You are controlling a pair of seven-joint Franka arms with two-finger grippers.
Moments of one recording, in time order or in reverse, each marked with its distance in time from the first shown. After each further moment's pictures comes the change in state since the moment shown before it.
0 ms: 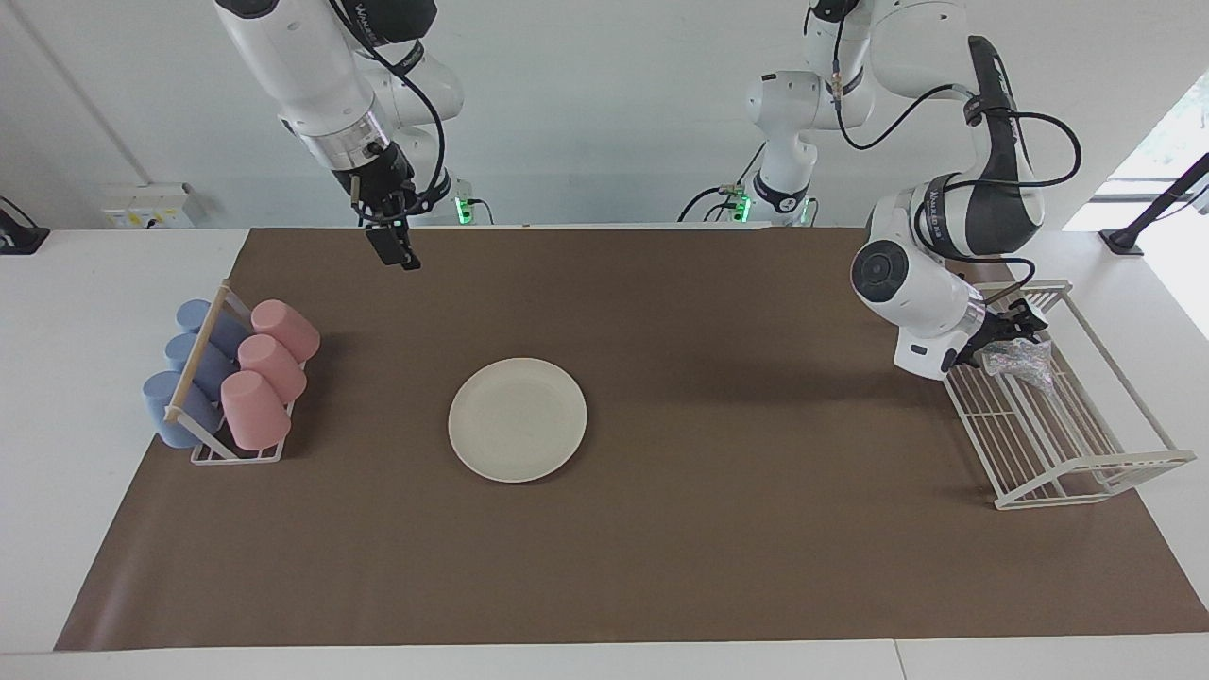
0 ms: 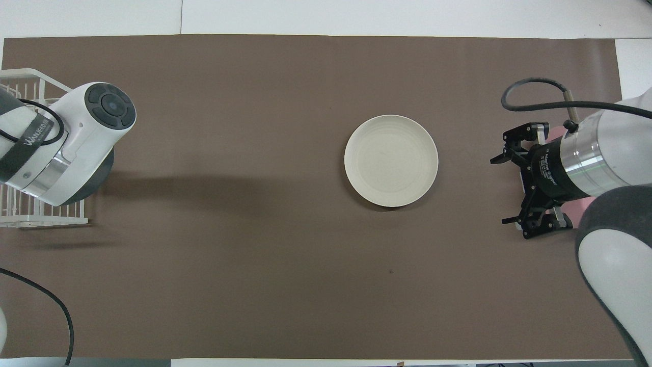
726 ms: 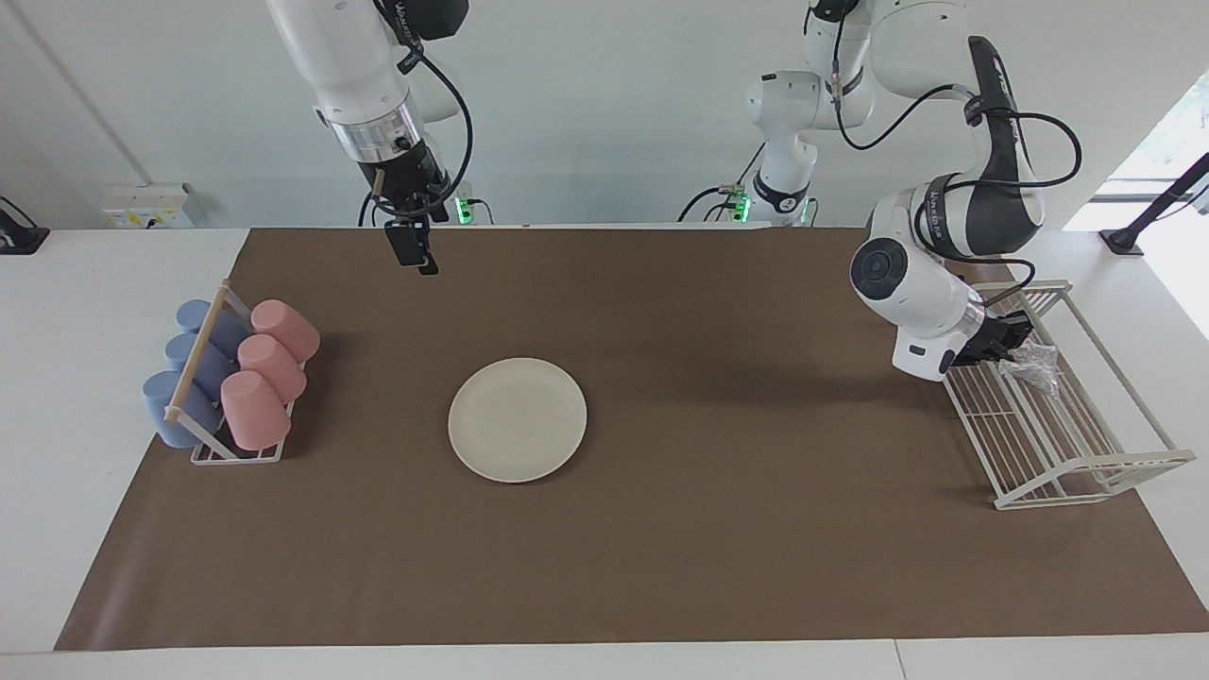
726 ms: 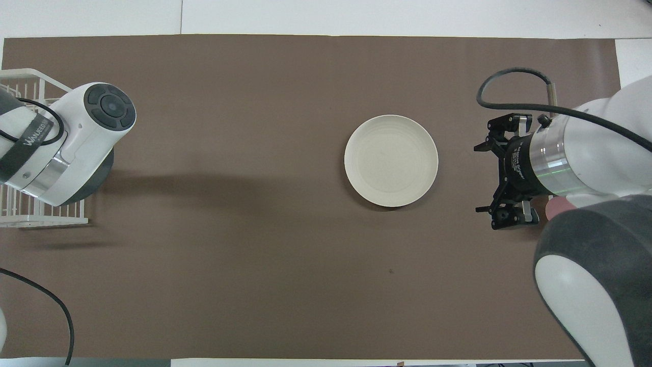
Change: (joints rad) left arm 0.002 0.000 -0.001 0.000 -0.001 0.038 0.000; right arm 0.075 0.000 0.015 -0.004 -0.037 0.129 0.197
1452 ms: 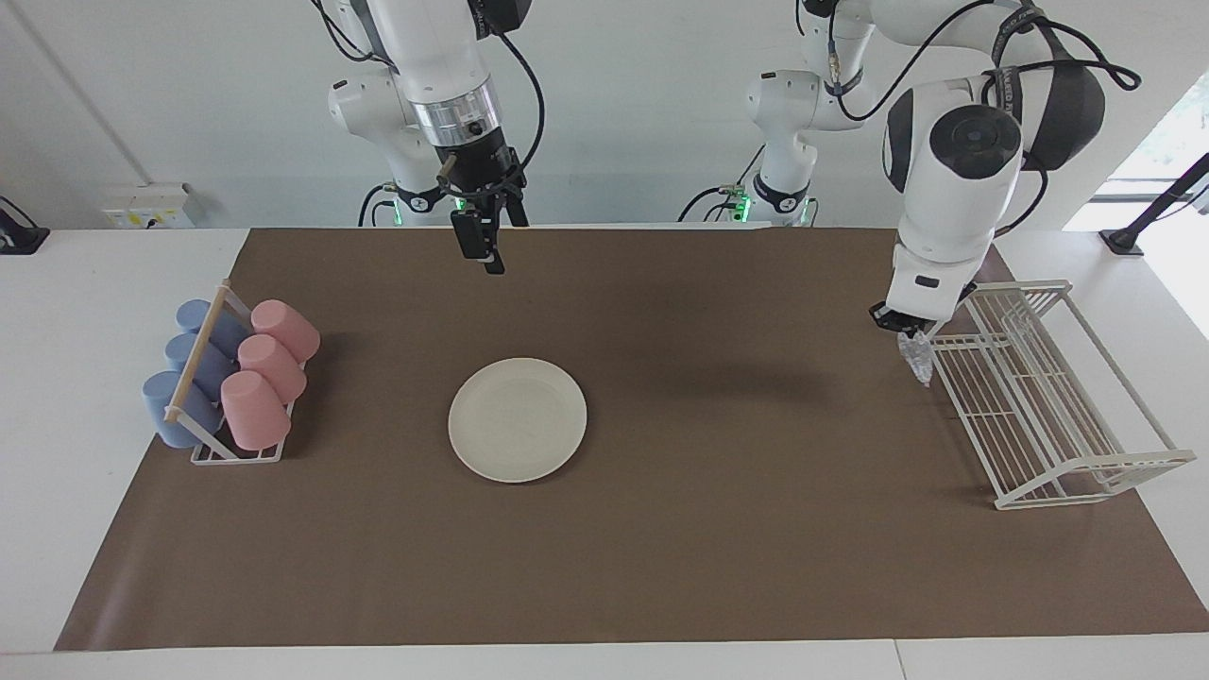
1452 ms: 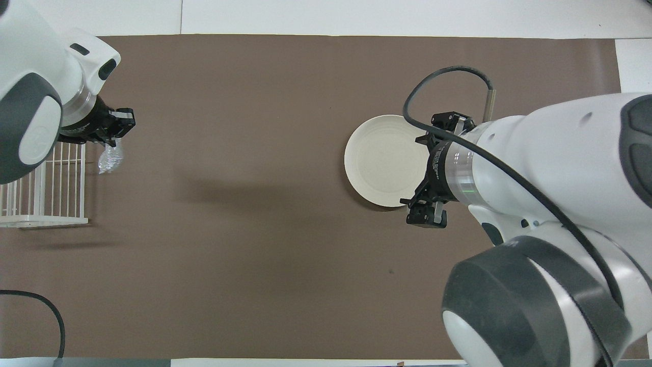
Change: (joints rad) left arm -0.069 -0.025 -0.010 0.398 -0.845 -0.249 0.017; right arm 0.149 0.020 0.013 -0.010 0.008 0.175 0.351
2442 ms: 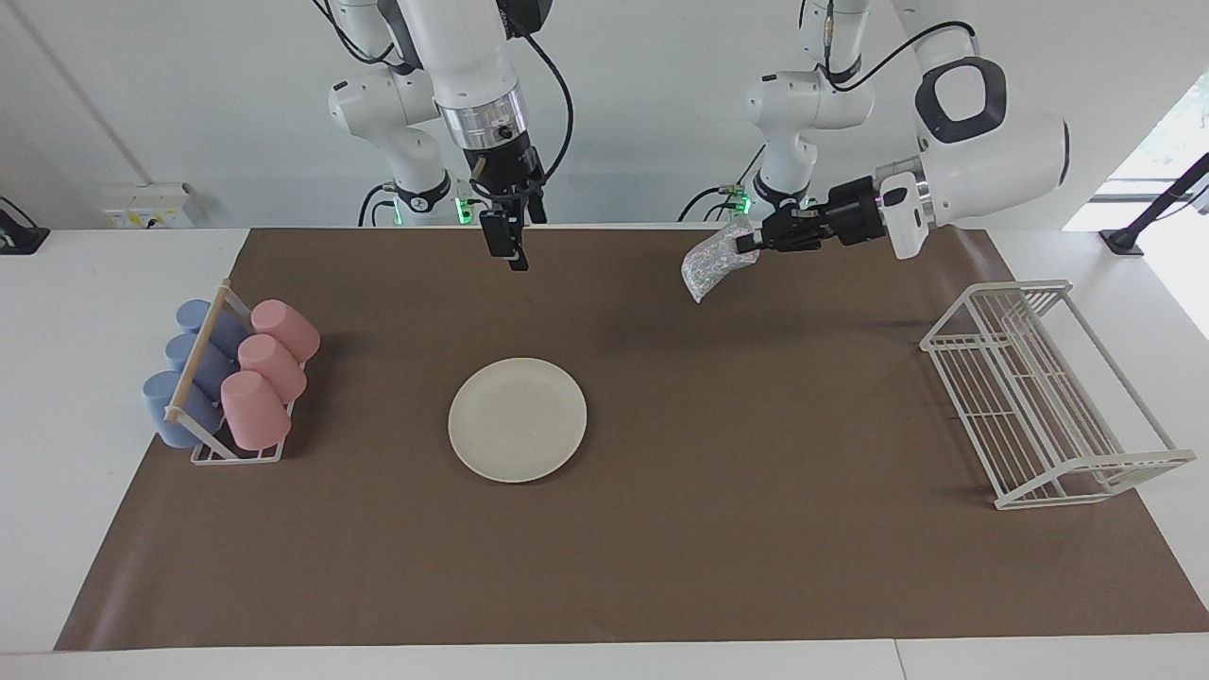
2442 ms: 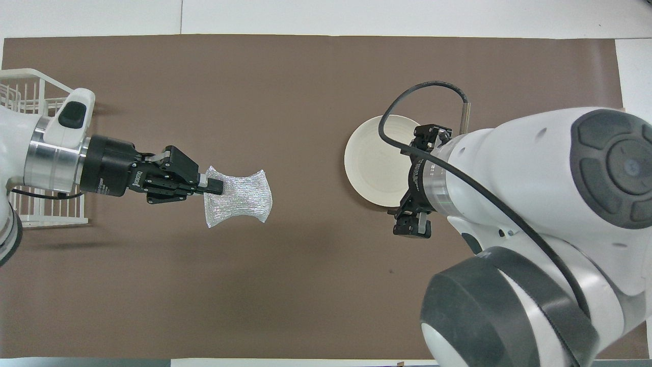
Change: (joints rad) left arm 0.097 -0.284 0.016 -0.527 -1.164 0.090 0.329; right arm 0.031 0.001 0.002 -0.014 0.000 -0.007 0.003
